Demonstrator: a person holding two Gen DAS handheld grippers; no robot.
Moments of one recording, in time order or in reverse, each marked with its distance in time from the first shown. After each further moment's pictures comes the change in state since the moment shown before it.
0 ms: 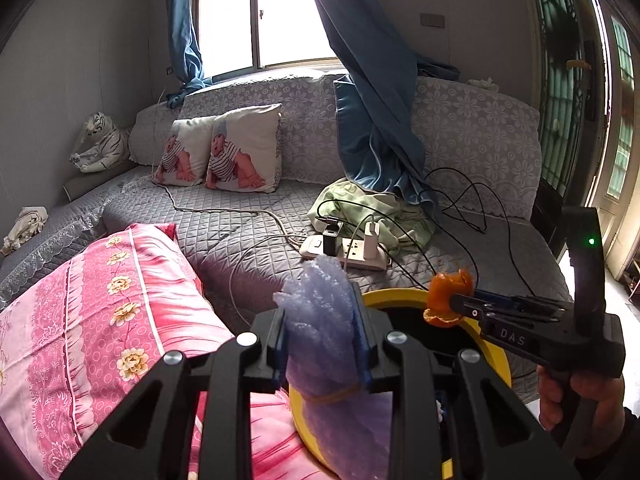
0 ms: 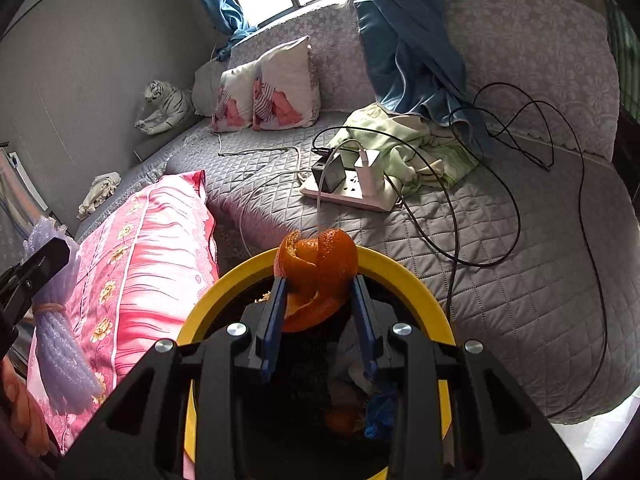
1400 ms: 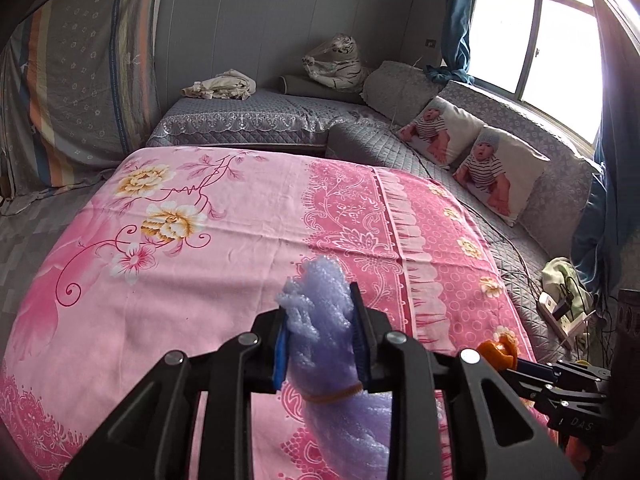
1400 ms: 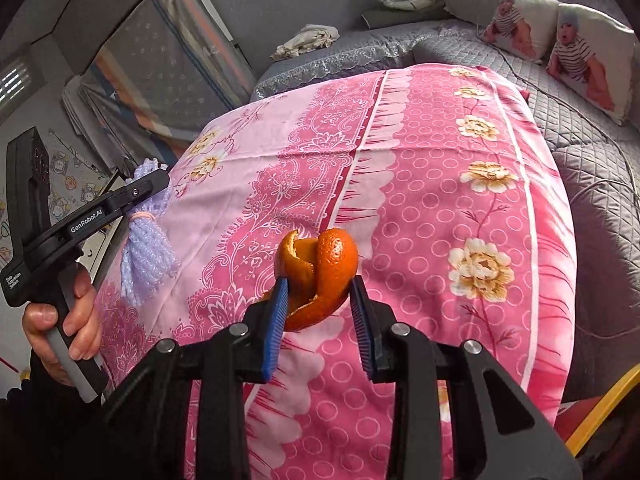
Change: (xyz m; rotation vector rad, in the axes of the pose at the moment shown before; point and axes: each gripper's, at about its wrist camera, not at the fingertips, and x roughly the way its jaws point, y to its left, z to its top) left arm -0.132 0.365 -0.114 -0.611 0.057 0.504; right arm 0.097 0.378 -0.051 -0.522 0.390 0.599
